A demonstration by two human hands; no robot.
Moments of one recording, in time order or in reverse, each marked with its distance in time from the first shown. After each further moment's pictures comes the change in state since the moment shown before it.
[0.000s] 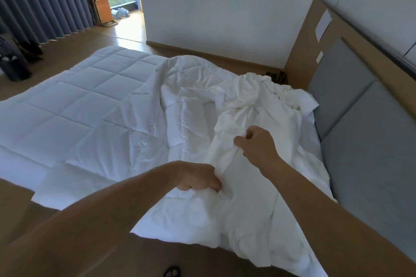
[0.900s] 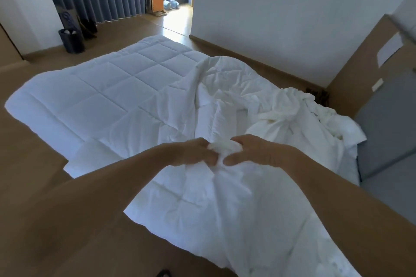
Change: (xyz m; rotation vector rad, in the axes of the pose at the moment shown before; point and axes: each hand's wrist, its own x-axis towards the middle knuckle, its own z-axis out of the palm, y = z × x) left_hand -0.033 -0.049 -0.098 -0.175 0.355 0.245; right_hand 0.072 -0.058 0.070 -0.442 -0.860 -0.224
